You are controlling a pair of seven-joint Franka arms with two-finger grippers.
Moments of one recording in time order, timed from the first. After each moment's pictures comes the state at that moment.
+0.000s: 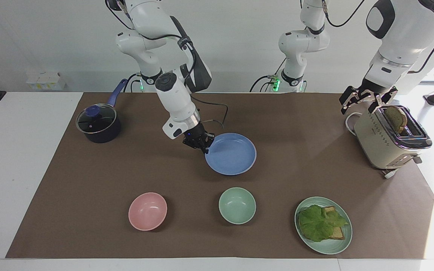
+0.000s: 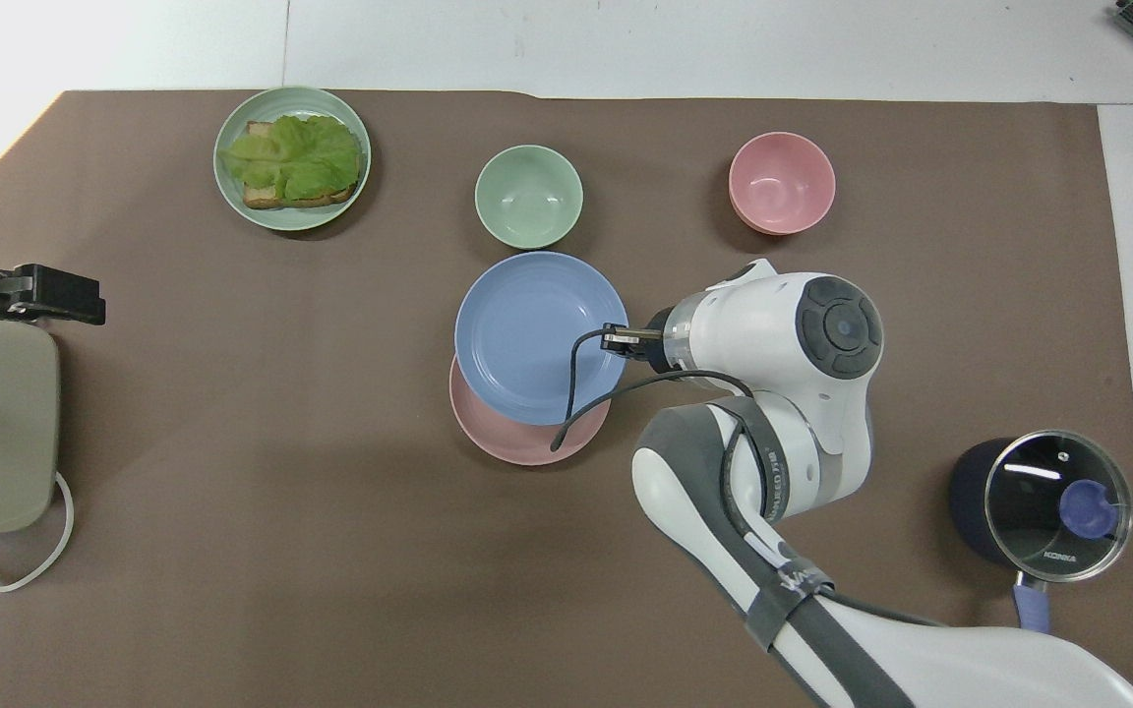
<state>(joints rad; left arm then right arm) 0.06 -0.03 -0.11 -1.66 0.00 1.68 -0.04 0.41 0.27 0.04 -1.96 0.33 2.45 0.35</state>
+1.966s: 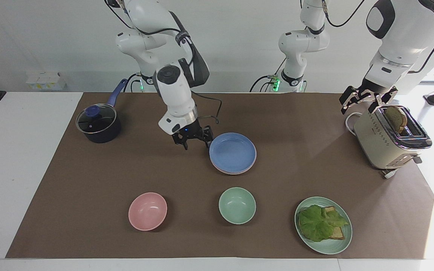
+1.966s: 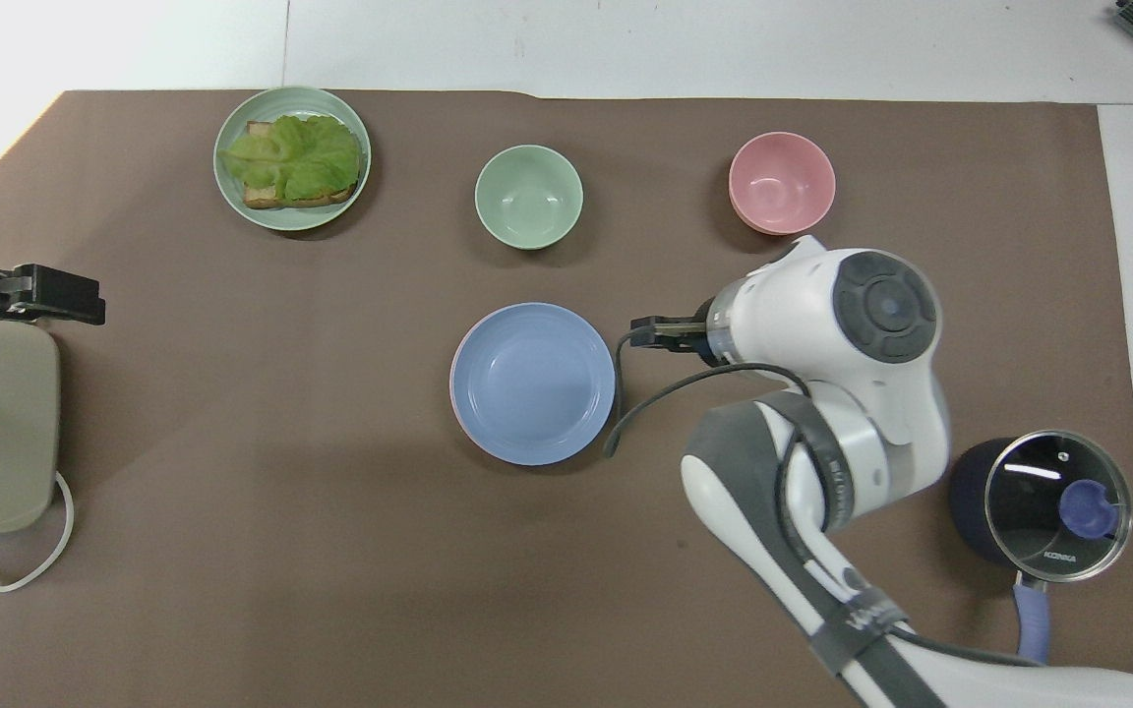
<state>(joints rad) 0.06 -0.03 -0.11 -1.66 0.00 1.68 -0.04 0.33 0.13 0.01 -1.94 0.12 2.24 0.36</state>
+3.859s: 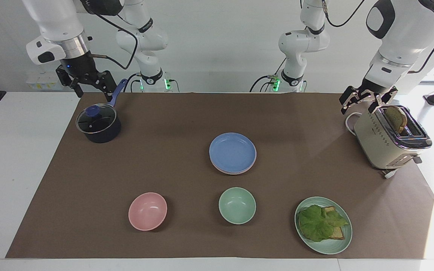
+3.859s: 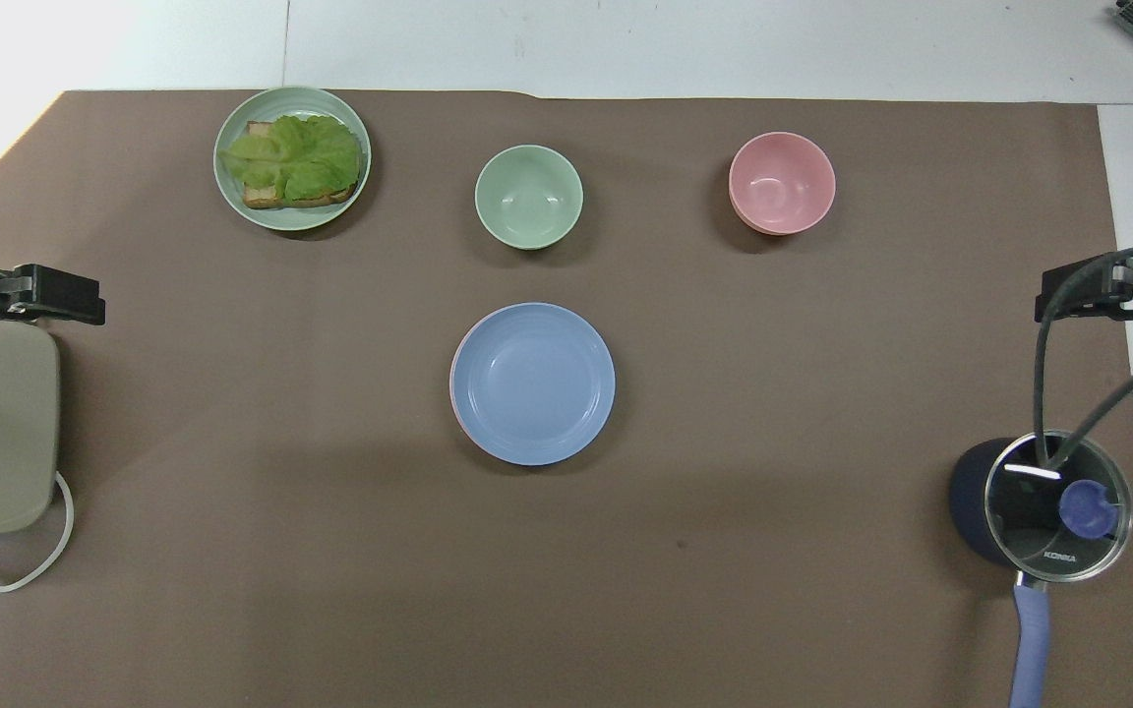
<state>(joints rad) 0.06 -0.03 -0.11 -1.66 0.00 1.68 -0.04 -0.01 0.00 0.02 -1.51 -0.05 1.53 0.17</state>
